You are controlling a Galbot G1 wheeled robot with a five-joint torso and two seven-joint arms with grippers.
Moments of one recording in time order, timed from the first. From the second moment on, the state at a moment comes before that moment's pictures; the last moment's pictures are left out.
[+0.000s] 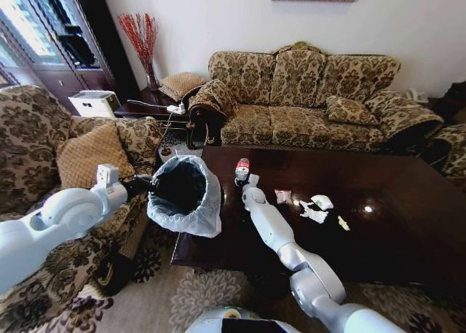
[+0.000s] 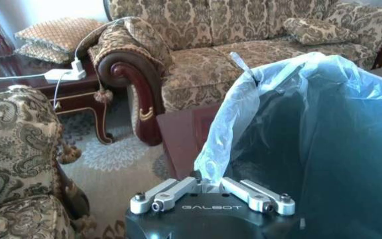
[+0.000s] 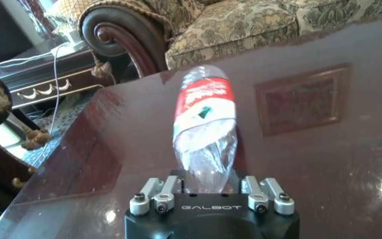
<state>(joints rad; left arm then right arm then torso) 1.55 -0.20 -0.88 -2.16 -1.32 0.41 -0.16 -0.45 1.61 0.11 0.85 0.61 -0.25 0.26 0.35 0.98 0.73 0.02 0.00</state>
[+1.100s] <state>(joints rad) 1.53 0.00 -0.93 -2.11 -1.54 0.49 -0.25 -0.83 1.26 0.07 2.02 0.80 -0.03 -0.01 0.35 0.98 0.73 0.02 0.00</state>
